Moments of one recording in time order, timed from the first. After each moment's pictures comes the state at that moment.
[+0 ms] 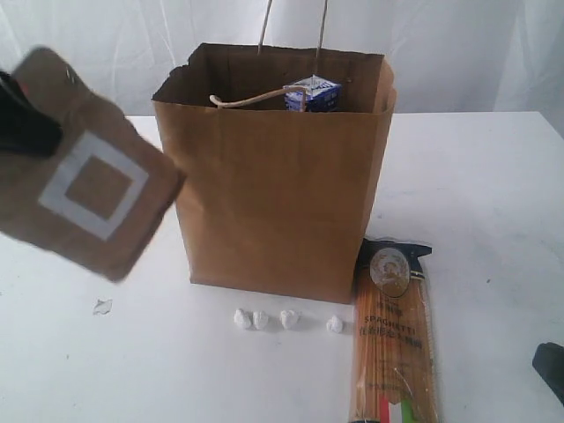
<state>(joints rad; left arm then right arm) -0.62 1.05 -1.20 0.07 1.05 -0.07 0.47 0.02 0.00 -0.13 0.34 0.40</state>
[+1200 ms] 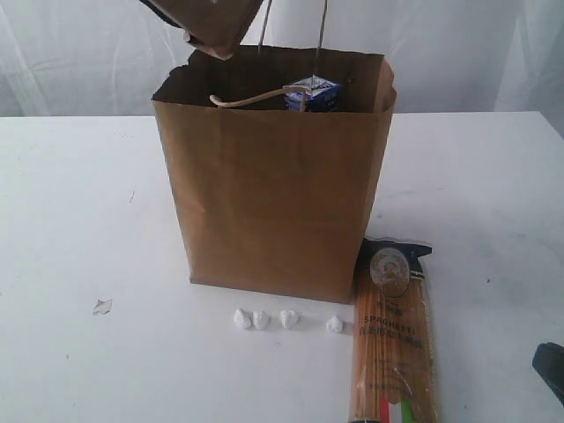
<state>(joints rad) -0.62 1.39 -1.78 -0.04 0.89 0.15 0.47 0.02 0.00 -0.13 0.34 0.40</state>
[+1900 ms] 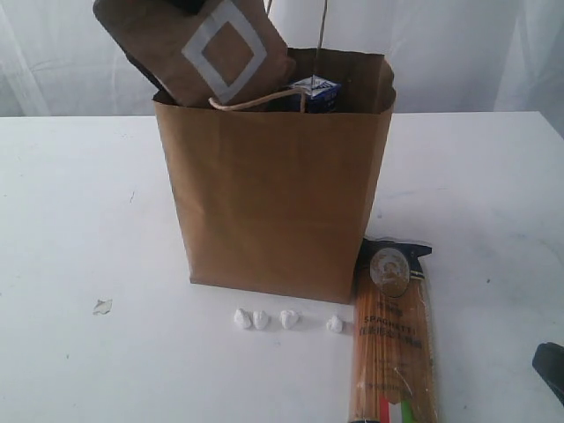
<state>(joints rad) -0.62 1.54 -1.79 -0.05 1.03 0.24 0.47 0.02 0.00 -0.13 0.34 0.40</state>
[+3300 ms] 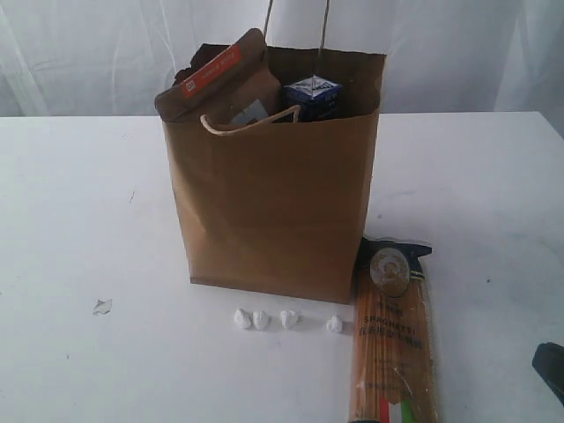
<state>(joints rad) -0.54 1.34 -1.80 -0.01 1.02 0.26 0.47 0.02 0.00 -0.13 0.34 0.40</state>
